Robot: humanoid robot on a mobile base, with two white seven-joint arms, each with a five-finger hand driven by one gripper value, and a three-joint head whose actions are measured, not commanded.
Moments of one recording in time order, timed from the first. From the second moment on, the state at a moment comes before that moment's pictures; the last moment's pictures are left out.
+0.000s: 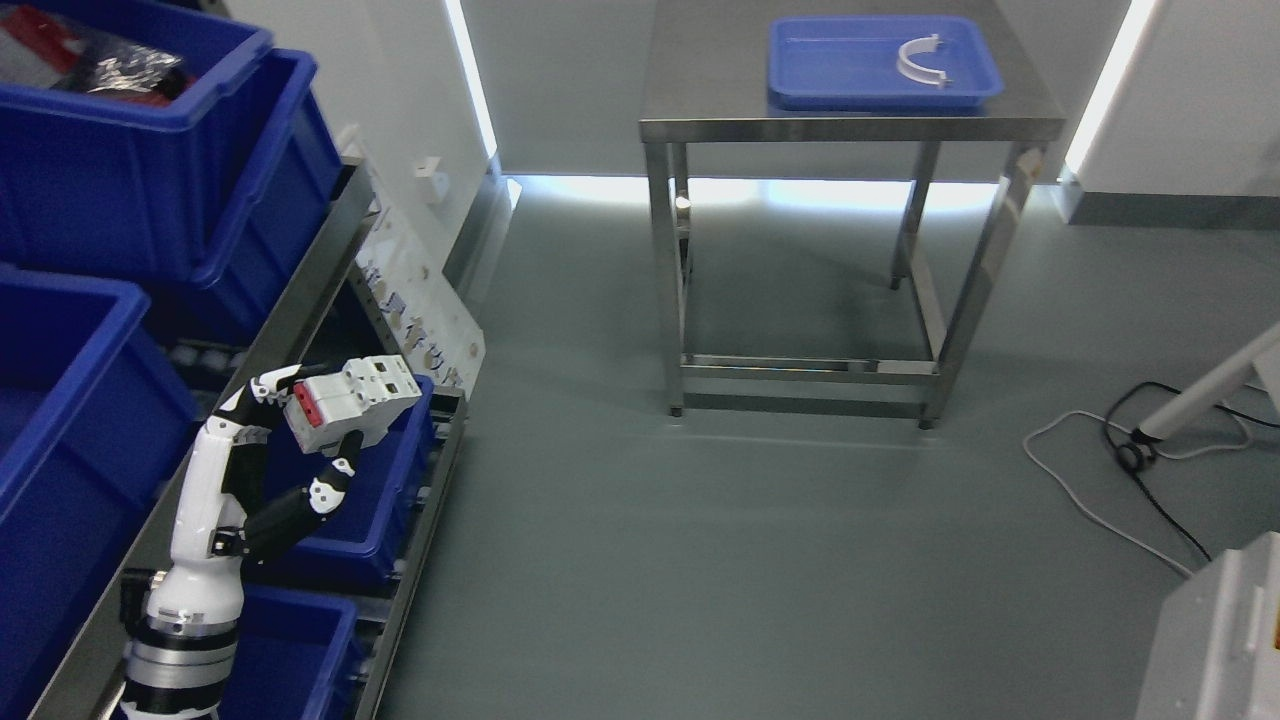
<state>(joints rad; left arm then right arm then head) -0.19 0.00 0.43 -1.71 0.08 -0.55 -0.60 0.00 0.00 -0.04 -0.16 -0.04 0.10 -0.01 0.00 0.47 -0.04</state>
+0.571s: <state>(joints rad) -0.45 0.00 0.24 -1.71 0.08 -0.51 -0.54 0.00 0.00 -0.04 -0.16 -0.04 0.10 0.00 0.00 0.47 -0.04</state>
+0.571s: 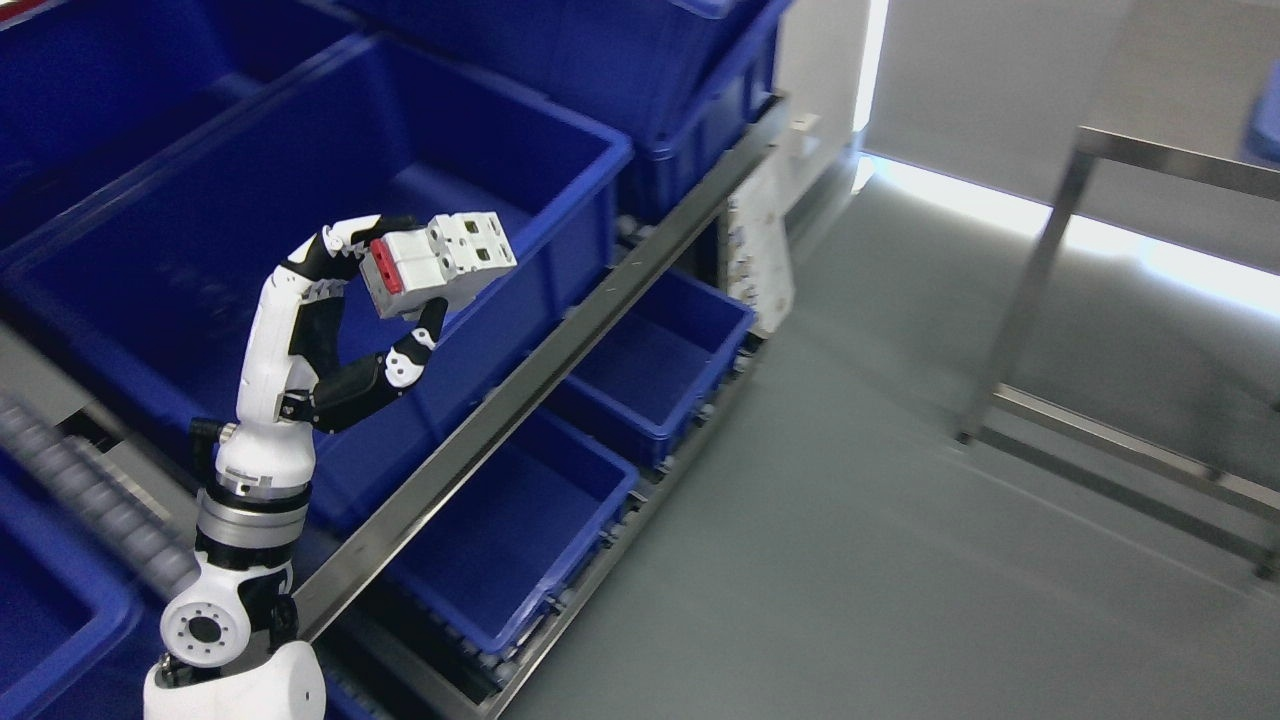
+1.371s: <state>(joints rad) -0.57 0.00 0.10 -1.71 0.08 -0.30 -0.40 0.00 0.00 -0.04 -0.16 -0.04 0.09 0.00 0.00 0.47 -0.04</state>
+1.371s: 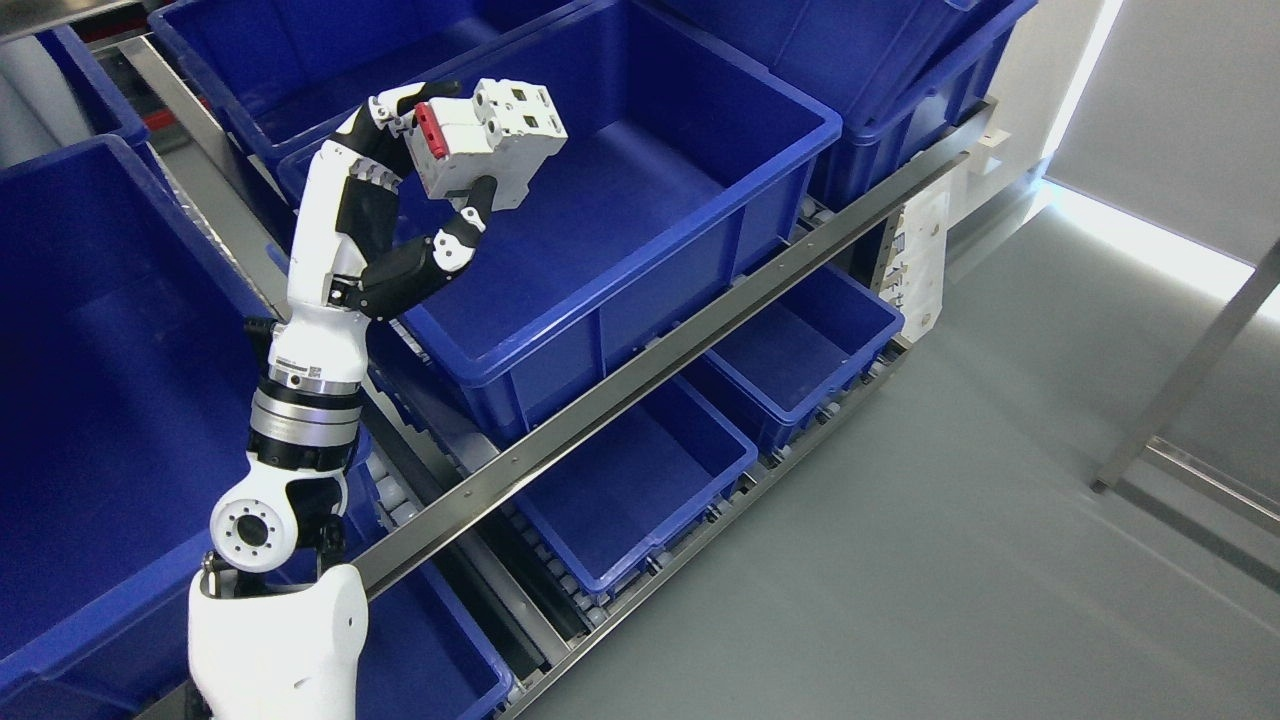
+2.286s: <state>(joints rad) -0.58 0.00 0.13 -1.69 -0.01 -0.07 -0.33 0.00 0.00 -0.04 -0.16 -0.04 0.09 -0.01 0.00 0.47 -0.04</state>
